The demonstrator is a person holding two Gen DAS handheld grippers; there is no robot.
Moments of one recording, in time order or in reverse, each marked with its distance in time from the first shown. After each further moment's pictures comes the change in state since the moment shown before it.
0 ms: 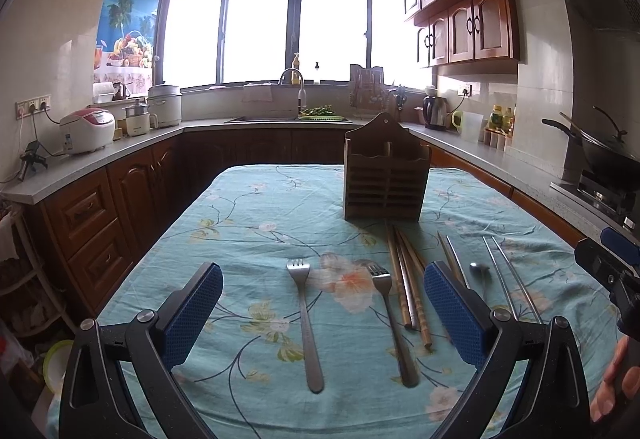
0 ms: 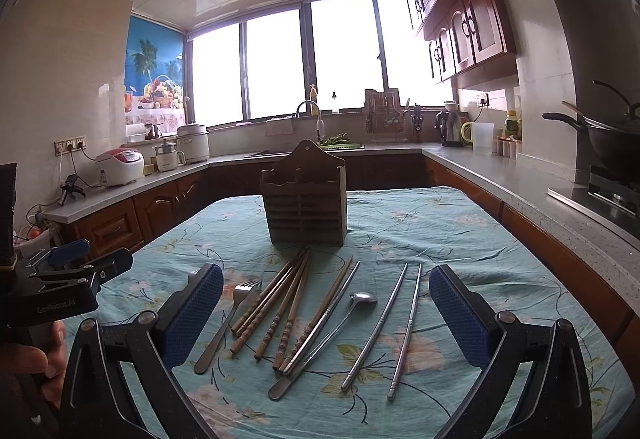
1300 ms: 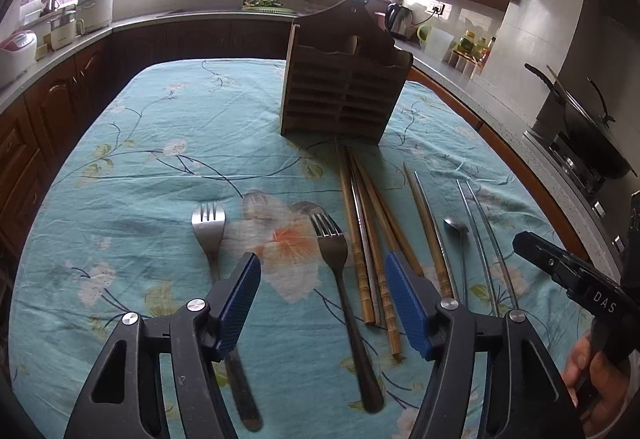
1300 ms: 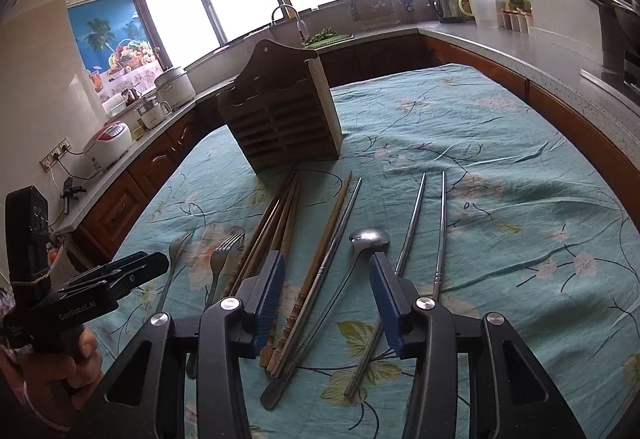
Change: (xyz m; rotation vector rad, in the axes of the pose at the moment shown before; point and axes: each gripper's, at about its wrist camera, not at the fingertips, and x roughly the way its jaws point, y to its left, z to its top) left arm 0.124 0.011 0.053 -0.065 0.451 -0.253; right arm 0.098 -0.042 -0.002 0.237 0.425 0.077
